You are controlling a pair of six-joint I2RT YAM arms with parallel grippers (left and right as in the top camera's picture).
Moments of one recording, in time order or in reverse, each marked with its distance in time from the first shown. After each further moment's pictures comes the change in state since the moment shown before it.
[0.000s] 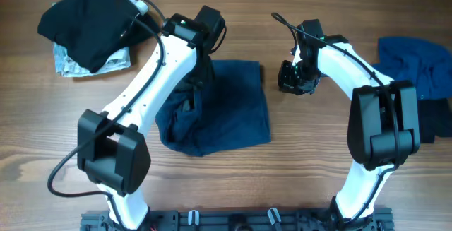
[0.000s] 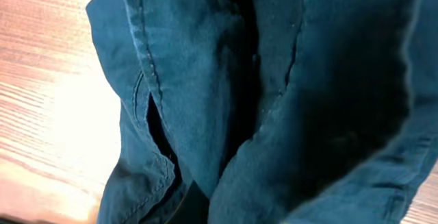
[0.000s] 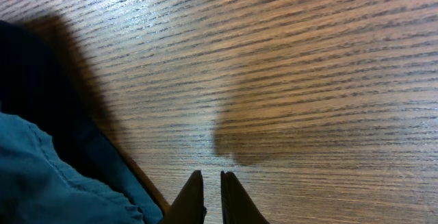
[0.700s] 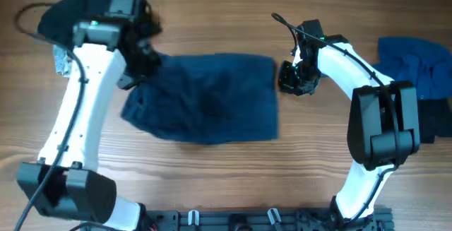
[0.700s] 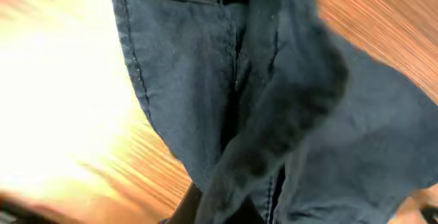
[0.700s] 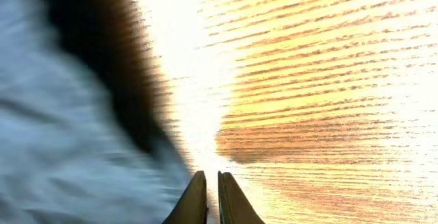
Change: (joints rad) left arm 0.328 -0.241 -0.052 -0.015 0.027 -0.016; right arm 0.000 0.000 0.000 -0.010 0.000 0.000
